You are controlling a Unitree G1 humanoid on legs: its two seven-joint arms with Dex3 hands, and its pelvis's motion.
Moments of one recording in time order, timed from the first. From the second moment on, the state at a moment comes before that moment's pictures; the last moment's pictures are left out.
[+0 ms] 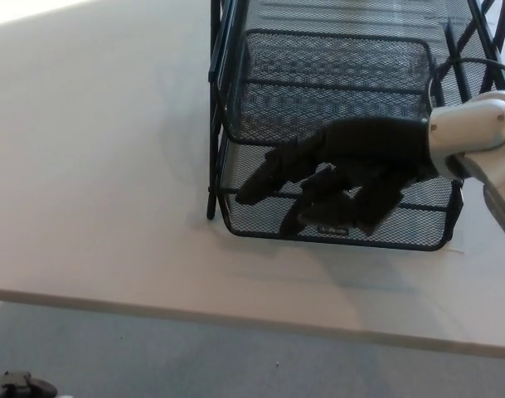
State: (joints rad) left_arm -0.26 0.64 -0.18 1.18 0.26 -0.38 -0.40; right_arm -0.87 -0.50 0.42 0.20 0.04 0.32 1.02
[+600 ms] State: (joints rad) left_arm -0.26 0.64 -0.18 1.19 0.26 -0.38 -0.40; right_arm -0.57 -0.64 0.35 -0.36 0.11 0.37 1.06
